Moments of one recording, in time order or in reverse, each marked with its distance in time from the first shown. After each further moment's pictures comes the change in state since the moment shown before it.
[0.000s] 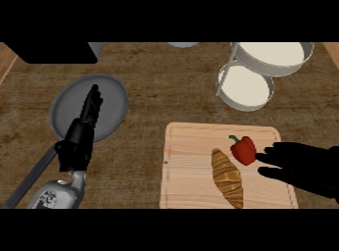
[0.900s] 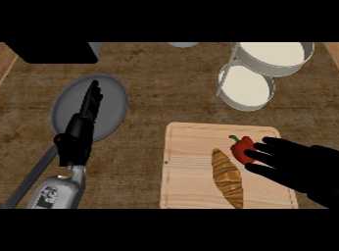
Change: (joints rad) left arm -0.023 -0.049 0.071 0.013 -0.051 -0.070 0.018; right arm 0.026 0.018 0.119 0.049 0.418 -0.175 -0.217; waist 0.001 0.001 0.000
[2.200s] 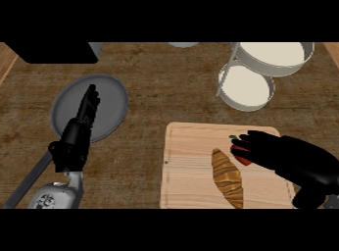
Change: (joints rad) left arm 0.054 -0.052 0.056 -0.049 -0.065 -0.076 0.001; right arm -0.011 0.176 0.048 0.291 0.278 -0.155 -0.163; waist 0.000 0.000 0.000
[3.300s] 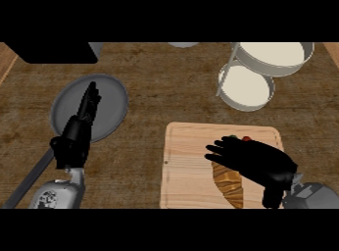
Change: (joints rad) left arm -0.018 -0.040 0.043 0.006 -0.040 -0.035 0.014; right arm -0.039 0.180 0.106 0.126 0.159 0.007 0.041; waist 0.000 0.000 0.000
